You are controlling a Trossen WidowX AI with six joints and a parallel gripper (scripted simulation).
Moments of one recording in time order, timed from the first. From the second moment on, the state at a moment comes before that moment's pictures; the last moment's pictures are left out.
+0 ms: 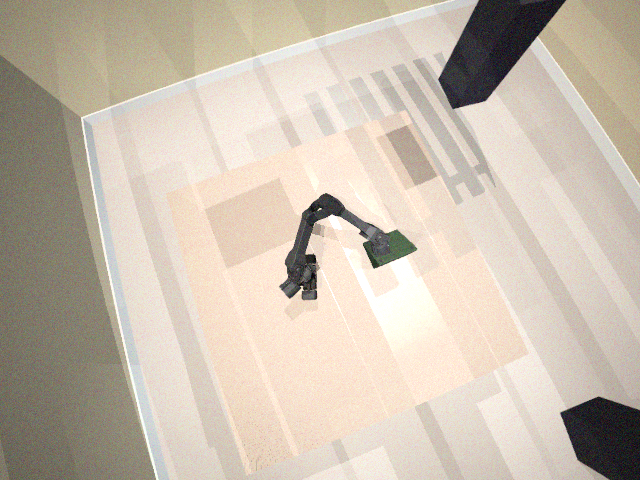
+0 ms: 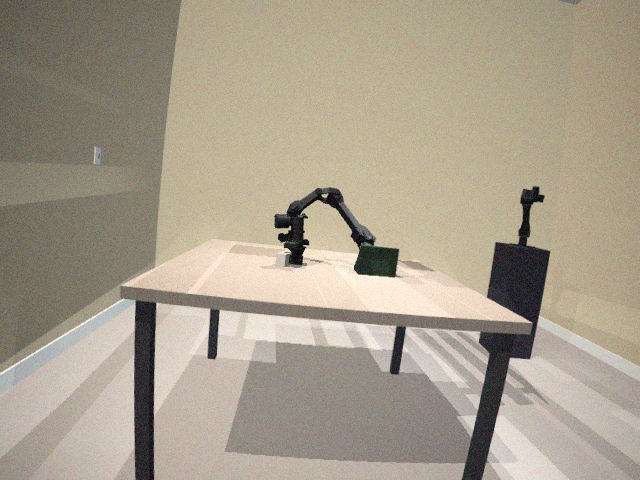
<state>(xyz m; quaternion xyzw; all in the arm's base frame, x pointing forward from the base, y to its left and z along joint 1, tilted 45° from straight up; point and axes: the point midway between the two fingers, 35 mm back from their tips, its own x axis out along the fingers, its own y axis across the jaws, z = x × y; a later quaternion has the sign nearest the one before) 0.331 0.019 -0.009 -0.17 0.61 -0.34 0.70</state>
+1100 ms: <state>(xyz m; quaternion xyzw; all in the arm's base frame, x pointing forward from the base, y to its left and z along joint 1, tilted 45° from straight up) 0.338 0.018 -0.006 -0.17 0.61 -0.34 0.69</state>
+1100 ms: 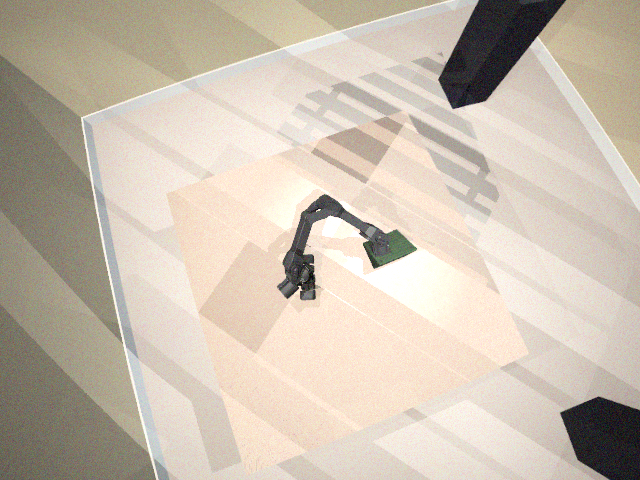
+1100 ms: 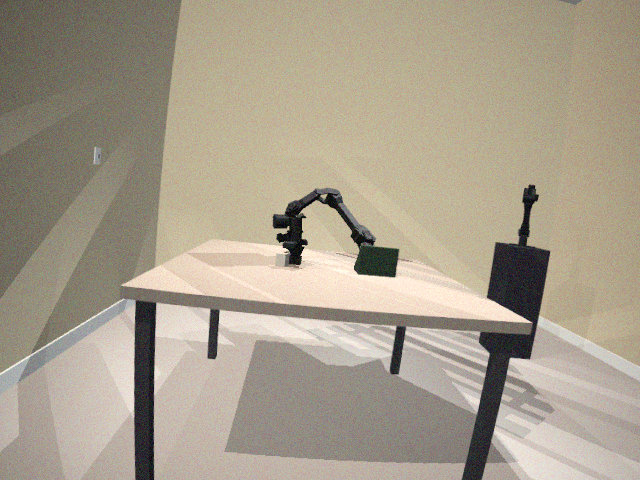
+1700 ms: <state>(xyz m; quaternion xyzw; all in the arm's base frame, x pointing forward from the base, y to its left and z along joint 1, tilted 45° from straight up) 0.338 0.018 -0.006 -0.17 0.61 -0.34 0.69</state>
